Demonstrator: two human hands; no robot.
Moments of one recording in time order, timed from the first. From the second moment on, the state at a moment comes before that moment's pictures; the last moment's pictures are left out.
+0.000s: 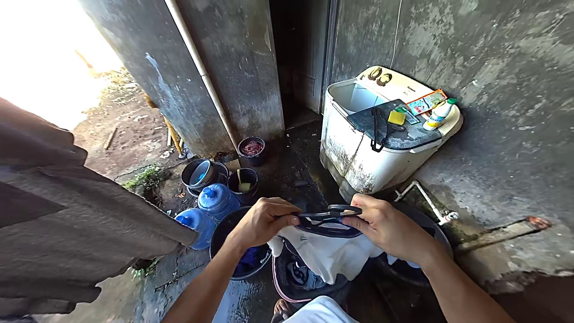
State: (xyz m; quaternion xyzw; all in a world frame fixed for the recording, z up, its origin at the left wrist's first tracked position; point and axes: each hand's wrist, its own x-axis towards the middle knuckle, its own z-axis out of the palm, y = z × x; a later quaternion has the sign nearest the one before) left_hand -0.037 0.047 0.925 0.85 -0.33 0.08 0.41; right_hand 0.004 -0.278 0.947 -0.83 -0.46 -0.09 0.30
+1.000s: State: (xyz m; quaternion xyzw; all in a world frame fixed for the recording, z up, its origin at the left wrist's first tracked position) left_hand -0.071 0.108 0.952 0.84 -0.34 0.31 0.28; right_hand 0.004 -0.348 0.878 -0.77 -0.27 0.00 0.57
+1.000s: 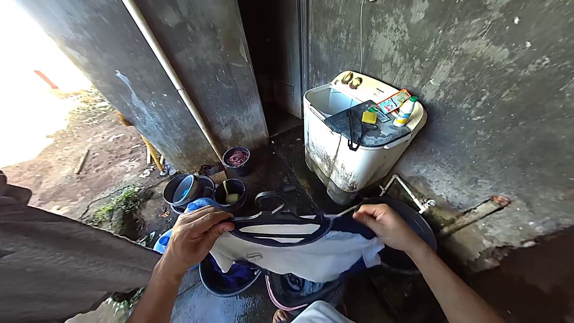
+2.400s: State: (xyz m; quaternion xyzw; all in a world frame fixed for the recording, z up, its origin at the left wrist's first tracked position) left_hand -0.008 0.068 0.937 0.82 -0.09 0.46 0.34; right_hand 0.040 -0.257 1.050 -0.67 -0.26 0.24 0.65
